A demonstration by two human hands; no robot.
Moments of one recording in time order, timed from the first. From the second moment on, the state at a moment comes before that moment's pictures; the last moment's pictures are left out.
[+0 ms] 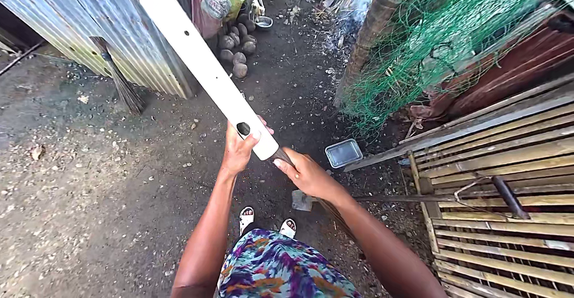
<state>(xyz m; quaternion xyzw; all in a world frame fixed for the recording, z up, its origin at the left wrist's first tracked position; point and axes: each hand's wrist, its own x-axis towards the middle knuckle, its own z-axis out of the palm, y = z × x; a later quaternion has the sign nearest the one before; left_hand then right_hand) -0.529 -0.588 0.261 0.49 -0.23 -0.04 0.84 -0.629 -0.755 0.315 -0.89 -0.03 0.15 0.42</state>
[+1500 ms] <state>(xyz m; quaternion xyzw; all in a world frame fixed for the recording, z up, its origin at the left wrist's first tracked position) -0.535 -0.599 0.263 0.18 0.08 -0.13 0.97 -0.650 -0.748 0.284 -0.94 -0.05 0.04 0.34</state>
